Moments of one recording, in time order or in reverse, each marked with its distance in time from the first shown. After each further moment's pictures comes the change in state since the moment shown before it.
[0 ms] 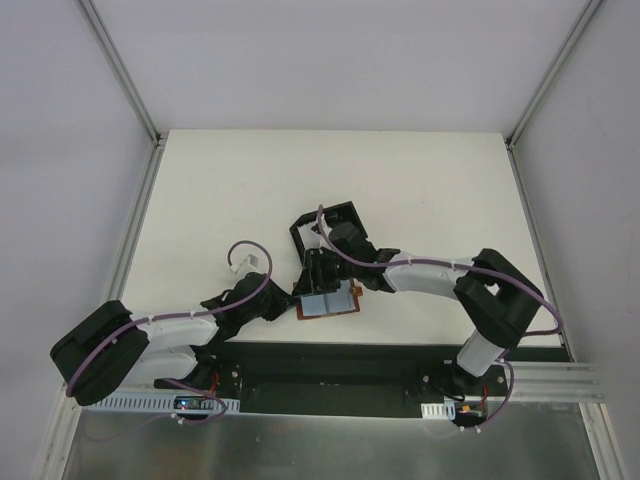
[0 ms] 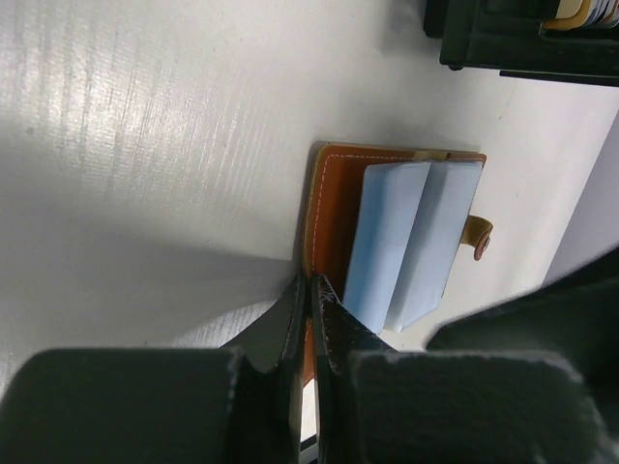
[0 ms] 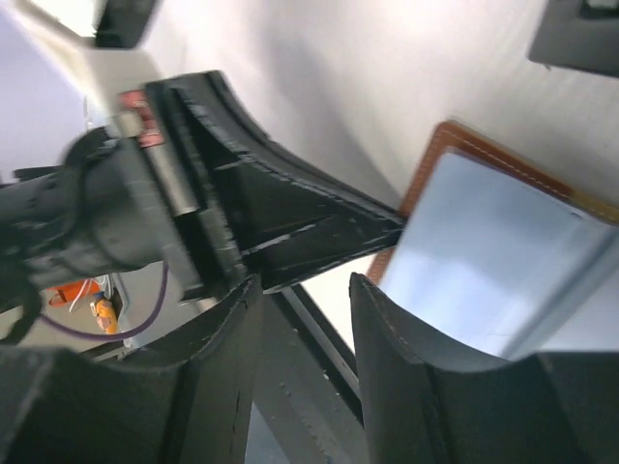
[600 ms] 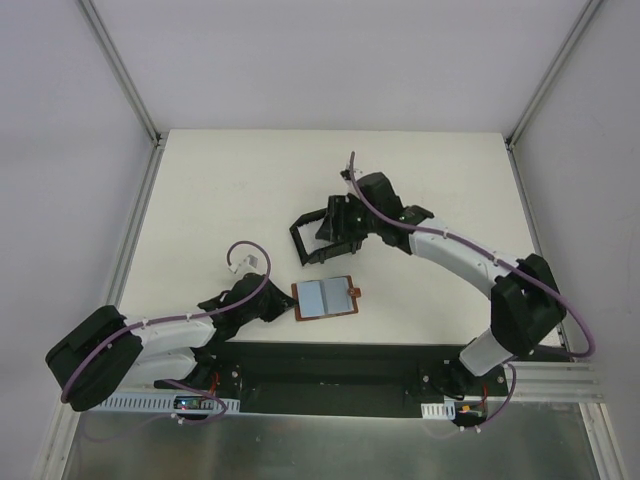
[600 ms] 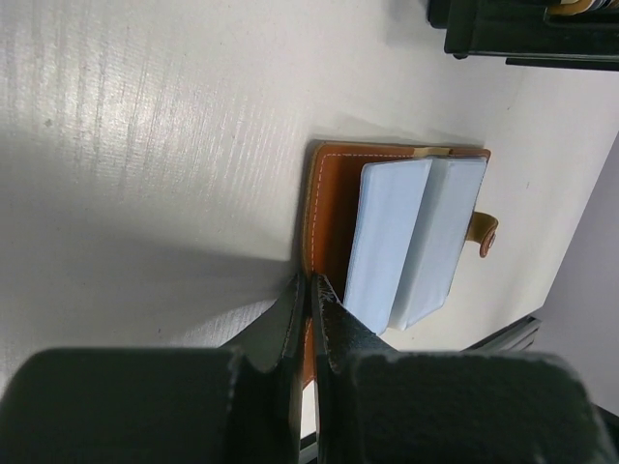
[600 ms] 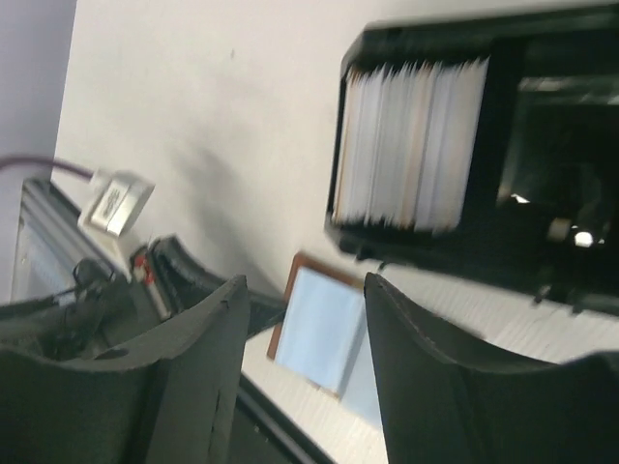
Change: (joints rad) left arm 0.000 -0.034 -0.007 -0.014 0.002 0.021; right arm -0.189 -0.164 0.213 -0.330 0.188 -0.217
